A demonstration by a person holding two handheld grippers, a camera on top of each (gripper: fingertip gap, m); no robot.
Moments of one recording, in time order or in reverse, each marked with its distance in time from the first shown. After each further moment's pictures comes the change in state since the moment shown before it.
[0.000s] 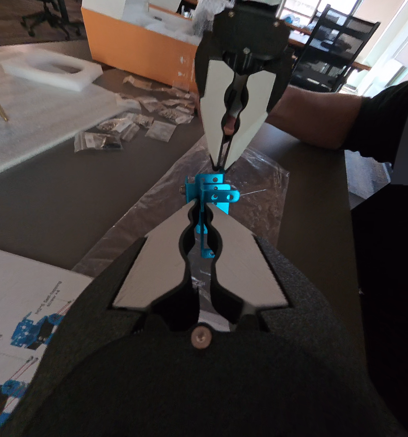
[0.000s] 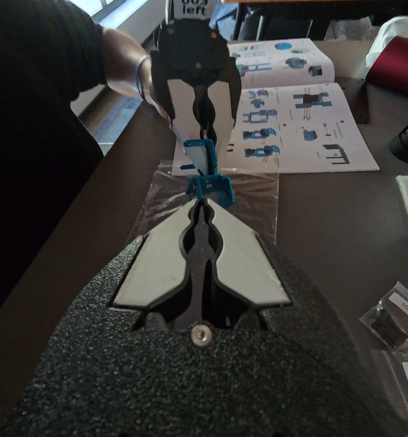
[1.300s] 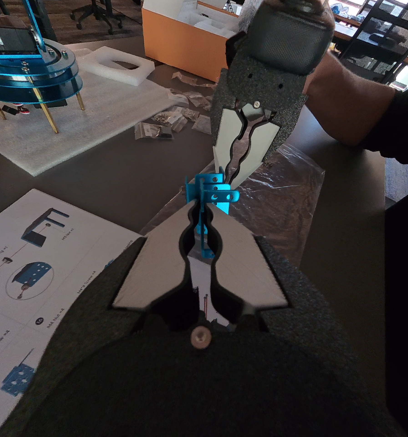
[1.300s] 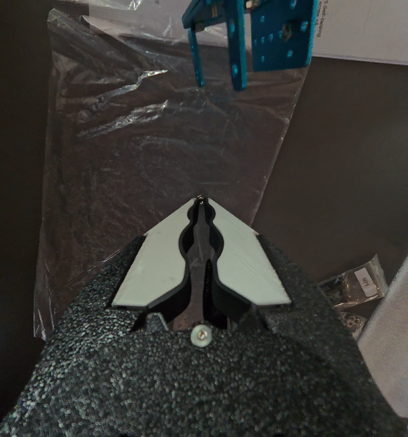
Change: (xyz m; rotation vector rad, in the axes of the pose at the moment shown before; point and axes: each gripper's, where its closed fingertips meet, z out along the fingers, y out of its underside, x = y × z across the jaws) left arm -0.044 -0.001 -0.040 -0.023 -0.133 -0.024; right arm 0.034 0.075 0.023 -0.743 0.024 -0.091
